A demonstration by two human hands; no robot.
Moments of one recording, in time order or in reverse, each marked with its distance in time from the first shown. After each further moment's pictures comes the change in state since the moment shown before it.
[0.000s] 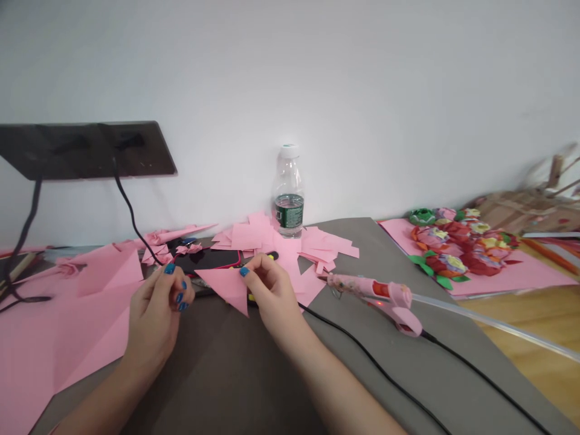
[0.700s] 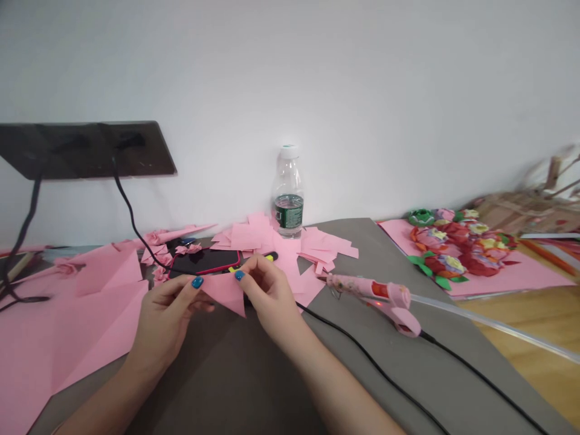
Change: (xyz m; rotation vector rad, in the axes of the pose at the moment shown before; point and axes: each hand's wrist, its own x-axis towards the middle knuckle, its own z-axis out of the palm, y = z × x) left_hand -0.005 -0.001 0.006 -0.203 -0.099 -0.192; right_hand 0.001 -0.008 0.001 -0.121 -0.037 -0.087
